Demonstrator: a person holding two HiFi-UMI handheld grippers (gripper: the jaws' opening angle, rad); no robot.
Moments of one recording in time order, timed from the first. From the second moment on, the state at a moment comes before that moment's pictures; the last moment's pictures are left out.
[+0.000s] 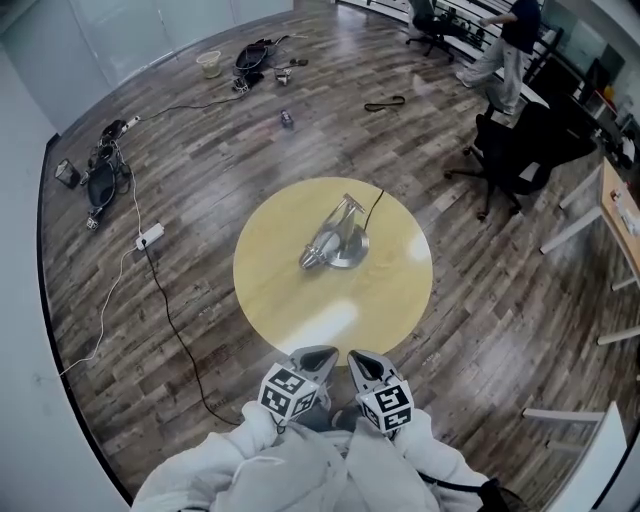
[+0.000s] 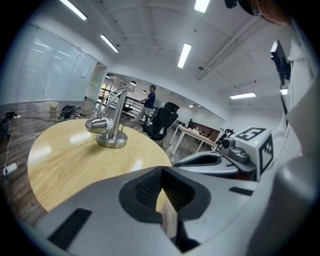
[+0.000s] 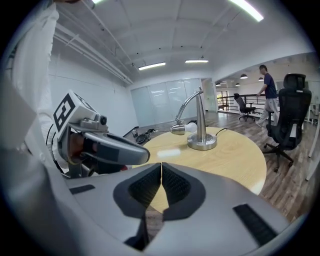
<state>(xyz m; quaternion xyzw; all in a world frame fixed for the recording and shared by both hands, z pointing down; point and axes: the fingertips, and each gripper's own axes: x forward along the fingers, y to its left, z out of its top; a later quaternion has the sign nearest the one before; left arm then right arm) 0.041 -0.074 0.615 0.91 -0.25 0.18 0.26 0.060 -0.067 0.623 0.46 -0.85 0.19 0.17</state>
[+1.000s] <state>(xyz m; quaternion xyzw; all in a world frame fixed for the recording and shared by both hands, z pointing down) 0.026 0.106 0.578 0.90 -0.33 0.15 0.25 0.057 0.109 0.598 0.44 -0.87 0.16 0.17</state>
